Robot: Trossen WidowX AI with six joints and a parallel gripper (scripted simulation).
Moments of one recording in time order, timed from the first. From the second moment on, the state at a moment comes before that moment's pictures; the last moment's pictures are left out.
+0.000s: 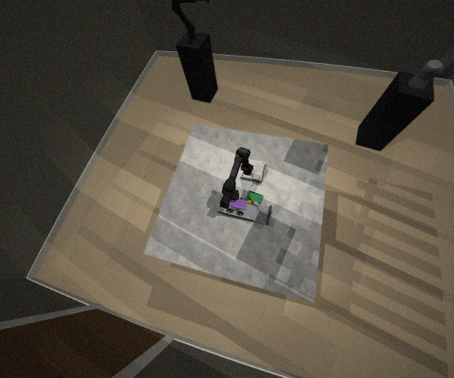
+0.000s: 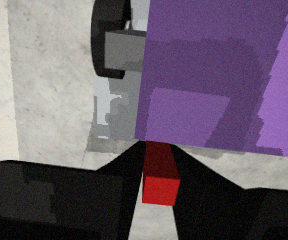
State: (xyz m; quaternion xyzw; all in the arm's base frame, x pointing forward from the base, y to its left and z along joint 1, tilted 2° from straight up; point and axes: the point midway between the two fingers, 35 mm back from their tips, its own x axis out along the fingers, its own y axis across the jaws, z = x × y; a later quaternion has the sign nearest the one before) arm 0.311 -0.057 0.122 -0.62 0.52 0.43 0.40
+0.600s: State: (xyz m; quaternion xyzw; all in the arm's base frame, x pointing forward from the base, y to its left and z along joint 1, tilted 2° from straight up) arm 0.309 -0.053 0.136 -0.62 0.52 0.43 0.40
